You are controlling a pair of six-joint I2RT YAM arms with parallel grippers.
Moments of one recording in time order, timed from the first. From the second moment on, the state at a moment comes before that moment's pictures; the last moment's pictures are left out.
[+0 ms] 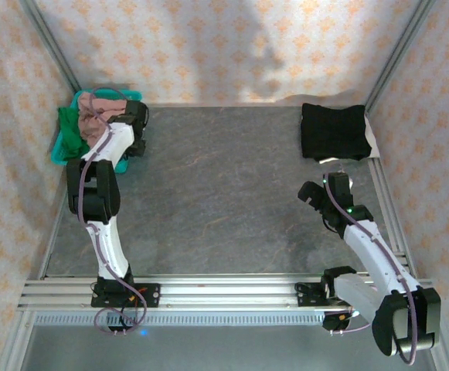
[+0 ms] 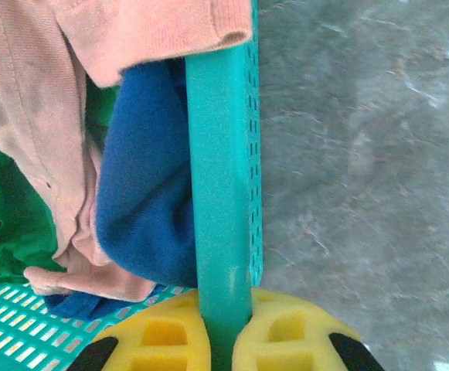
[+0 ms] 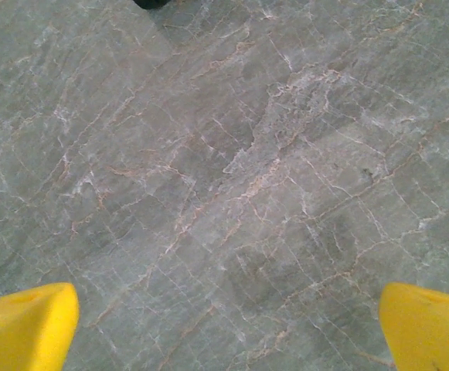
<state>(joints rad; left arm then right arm) 0.04 2.02 1.66 -0.86 -0.45 0.18 0.13 0.95 0.60 -0.54 0.11 0.64</state>
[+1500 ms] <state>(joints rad) 0.27 2.39 2.41 -1.05 0.03 -0.39 0.14 0.88 0.62 -0.51 0.00 0.65</state>
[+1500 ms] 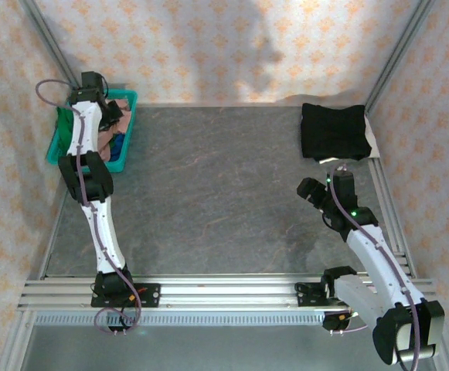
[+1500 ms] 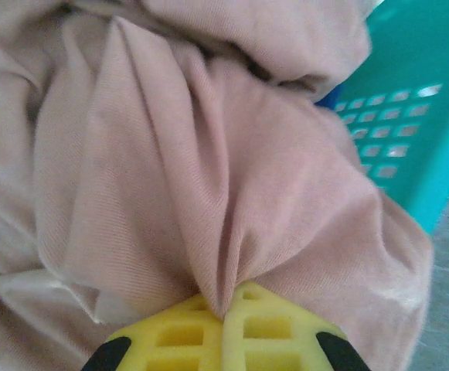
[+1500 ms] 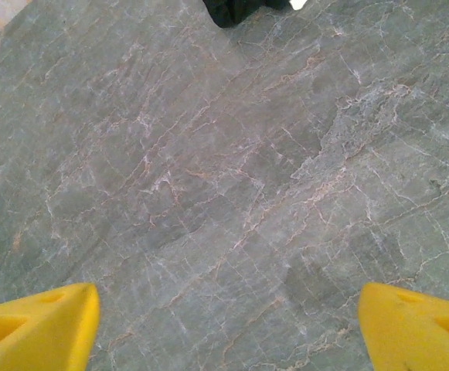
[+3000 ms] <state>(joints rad) 0.30 2.23 2.51 -1.12 -0.23 -0.37 0.14 0.86 0.61 -0.49 -0.03 0.65</state>
